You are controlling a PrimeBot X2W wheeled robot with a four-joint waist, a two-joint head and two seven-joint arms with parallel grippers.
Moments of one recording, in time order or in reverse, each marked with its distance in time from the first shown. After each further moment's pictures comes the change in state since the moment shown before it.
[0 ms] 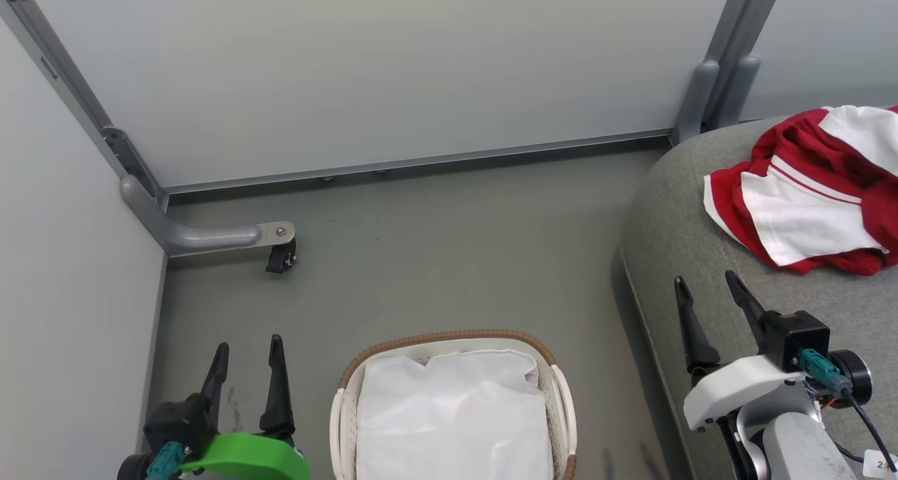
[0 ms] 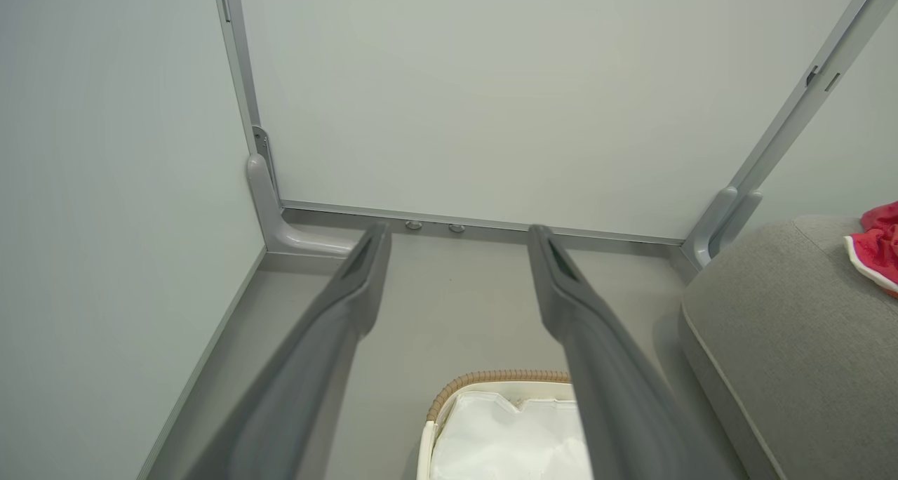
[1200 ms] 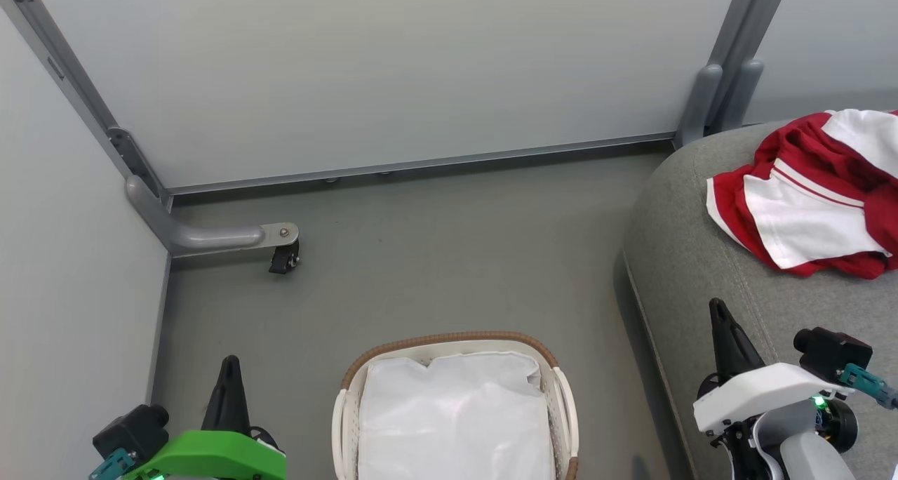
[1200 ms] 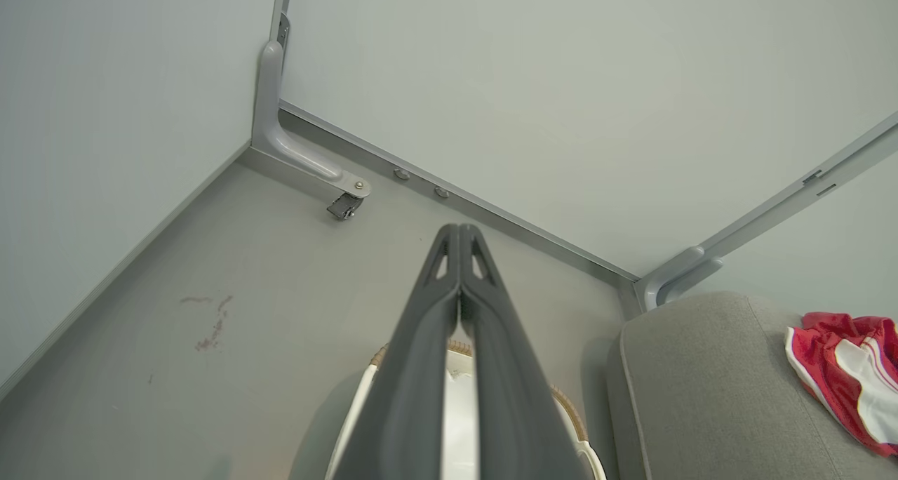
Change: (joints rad) left arm 0.000 -0.003 0.044 0.018 -0.345 -0.013 0.100; right arm 0.041 0.010 -0.005 -0.002 0.404 0.000 0.100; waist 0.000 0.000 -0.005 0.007
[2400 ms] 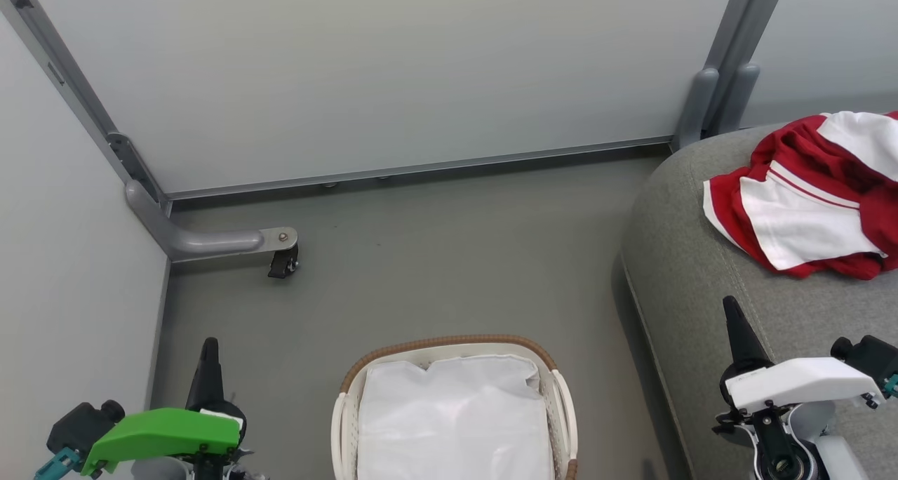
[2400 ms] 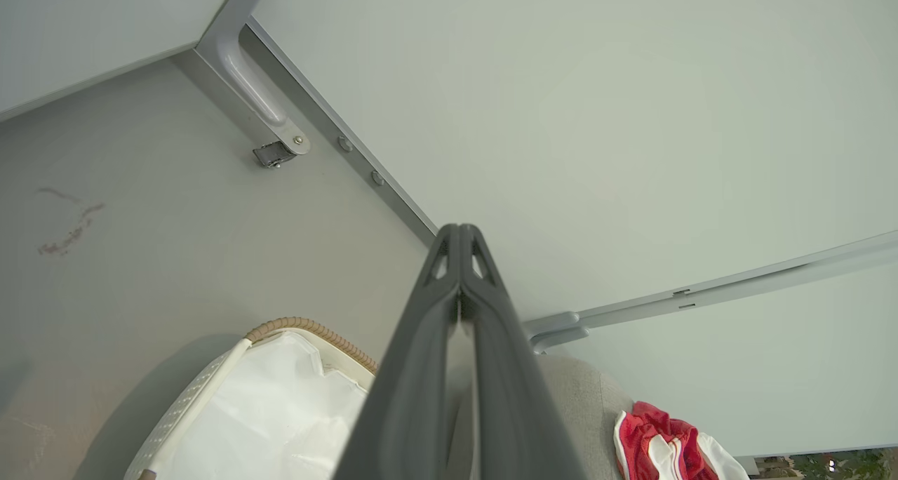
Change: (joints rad) left arm -0.040 0.000 0.076 -0.033 -0.437 -0.020 0.128; right arm 0.009 -0.003 -0.030 -0.055 0.509 0.000 0.127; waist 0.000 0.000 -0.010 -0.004
